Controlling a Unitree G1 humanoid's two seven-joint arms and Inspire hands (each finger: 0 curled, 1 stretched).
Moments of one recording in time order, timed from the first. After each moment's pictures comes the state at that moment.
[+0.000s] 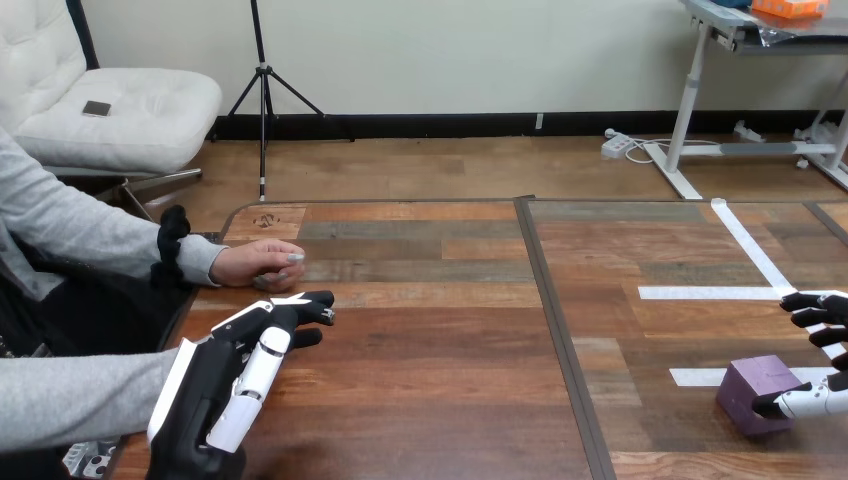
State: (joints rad) left arm 0.26 0.14 0.06 0.11 -0.15 -0.48 -0.29; right arm 0.05 -0.75 -0.22 0.20 -0.27 0.07 0.33
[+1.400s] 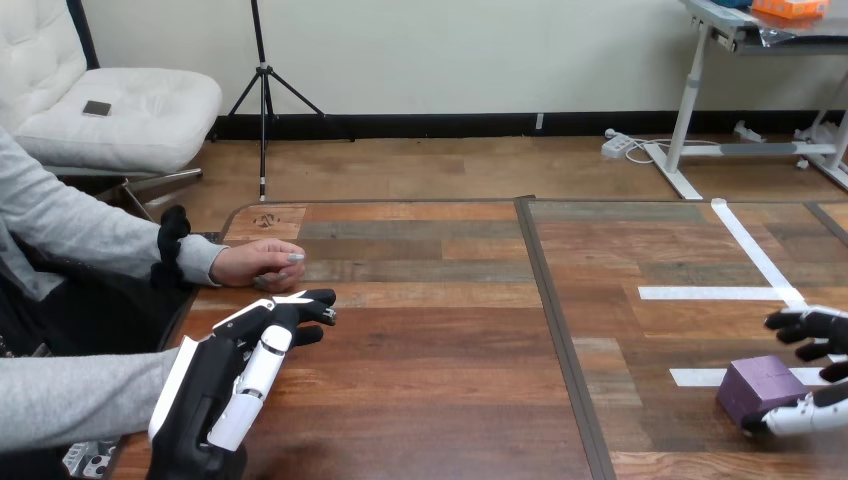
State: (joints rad) left arm 0.26 0.14 0.06 0.11 -0.15 -0.48 -0.30; right arm 0.04 -0.75 -0.15 0.29 -0.29 -0.02 0.29
